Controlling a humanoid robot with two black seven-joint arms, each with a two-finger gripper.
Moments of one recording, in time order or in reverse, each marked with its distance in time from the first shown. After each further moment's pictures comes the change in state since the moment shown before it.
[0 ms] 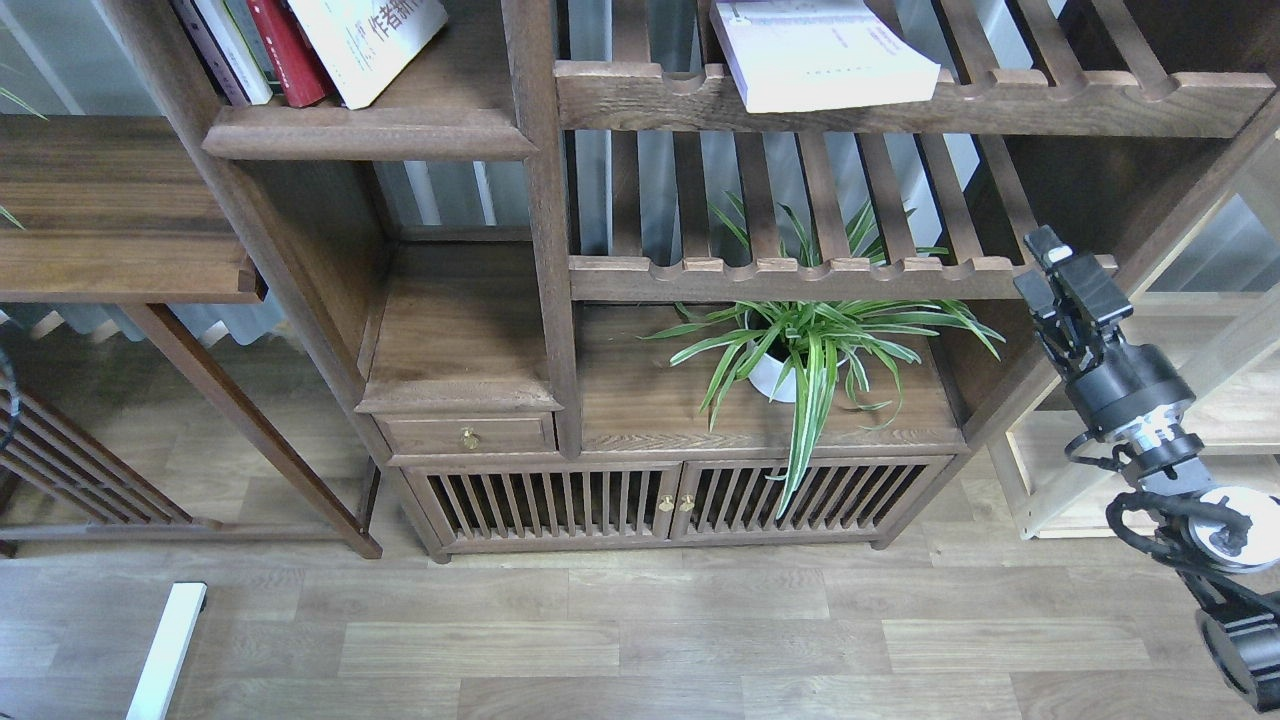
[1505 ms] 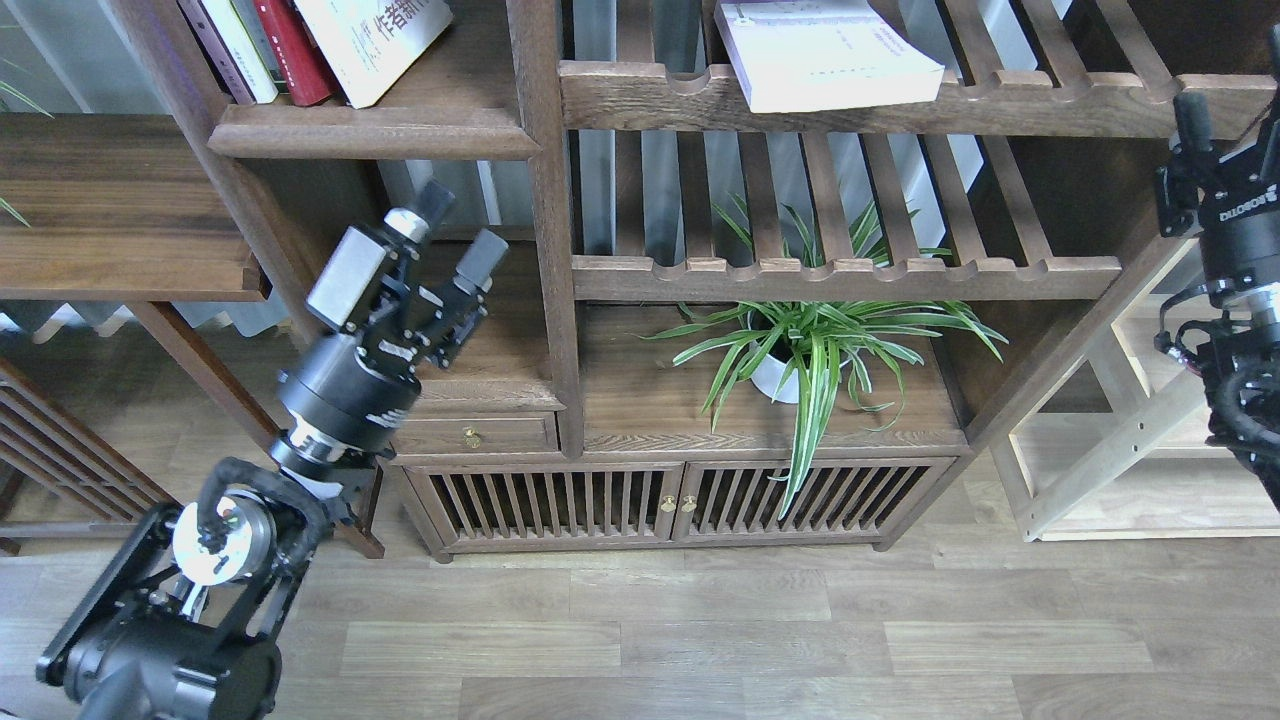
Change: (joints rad) left arm 0.948 -0.525 -0.062 -0.119 -0.494 -0.579 -0.048; right arm 0.072 -0.156 0.094 0.264 0.562 -0.150 0.110
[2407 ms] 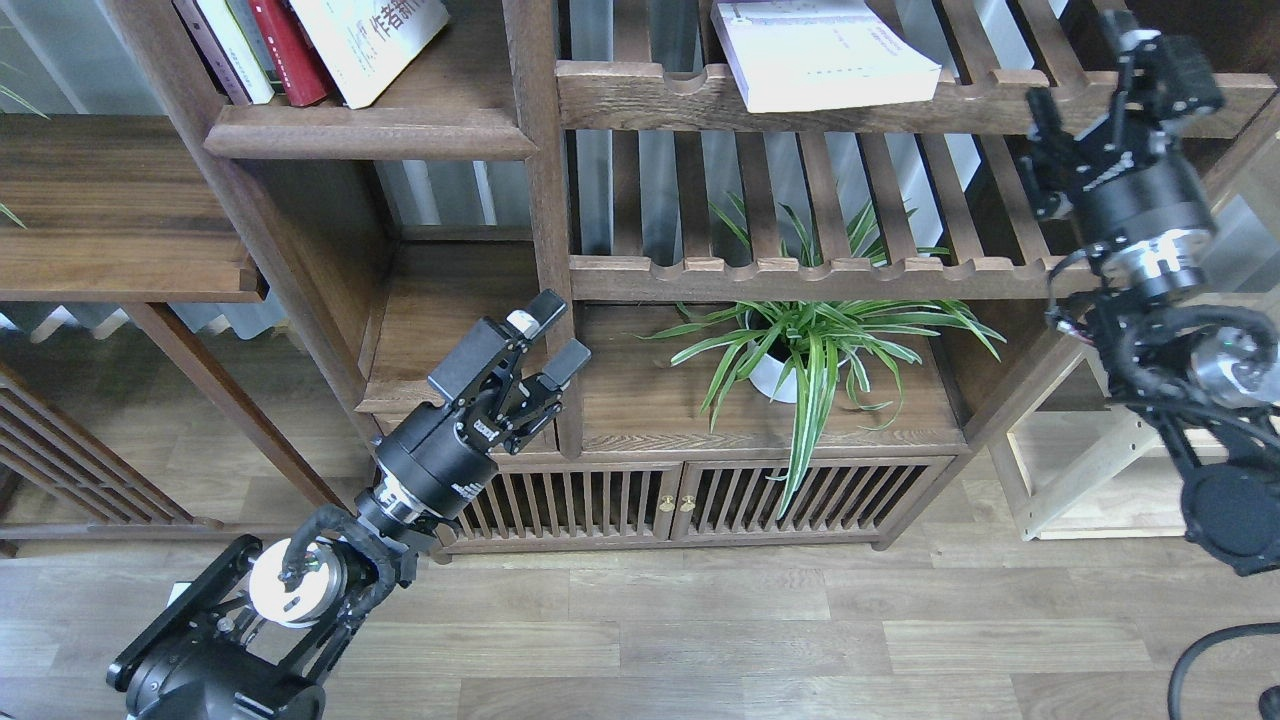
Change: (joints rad) left arm -0.010 0.000 0.181 0.127 0.005 0.000 -0.026; right arm 0.166 0.159 -0.084 0.006 -0.064 -0.159 -0.011
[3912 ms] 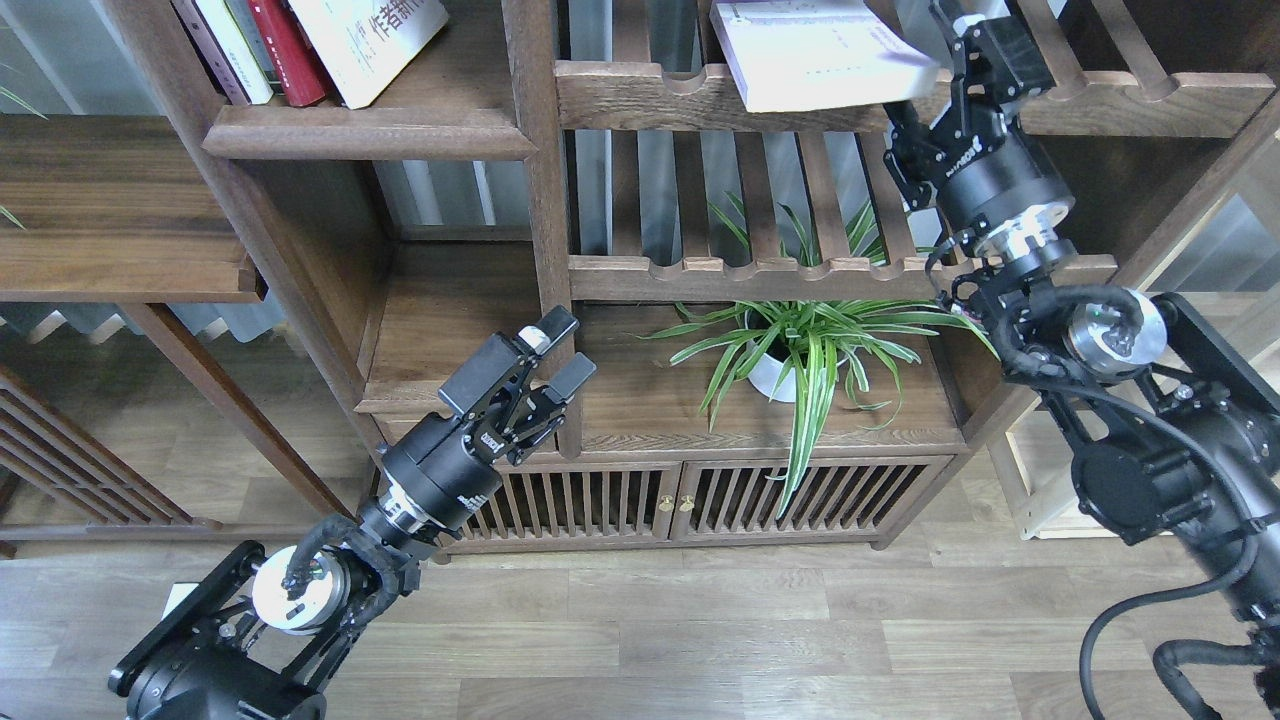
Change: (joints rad) left arm 0.009 0.000 0.007 0.002 0.042 0.000 0.002; right arm 0.131 0.148 -0.076 0.000 -0.139 -0.098 -0.001
